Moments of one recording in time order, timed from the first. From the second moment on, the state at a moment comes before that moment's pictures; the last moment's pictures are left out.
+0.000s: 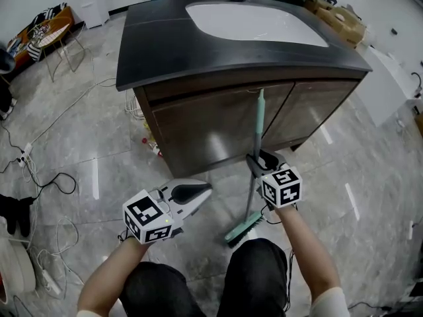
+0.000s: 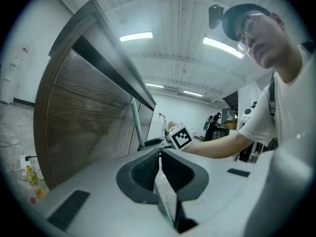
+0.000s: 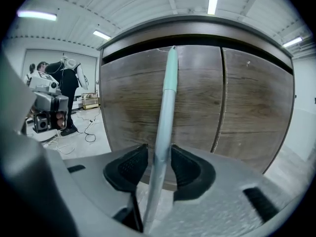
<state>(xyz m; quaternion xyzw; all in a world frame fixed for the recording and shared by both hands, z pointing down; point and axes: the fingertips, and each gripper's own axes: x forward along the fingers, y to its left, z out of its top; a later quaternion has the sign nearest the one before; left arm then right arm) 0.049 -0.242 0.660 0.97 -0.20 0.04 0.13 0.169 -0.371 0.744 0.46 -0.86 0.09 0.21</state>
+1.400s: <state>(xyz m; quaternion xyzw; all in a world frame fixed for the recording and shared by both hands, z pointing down) 0.040 -0.219 0.733 0.97 -0.17 0.08 0.17 0.165 -0.294 0.774 0.39 -0.91 0.06 0.11</state>
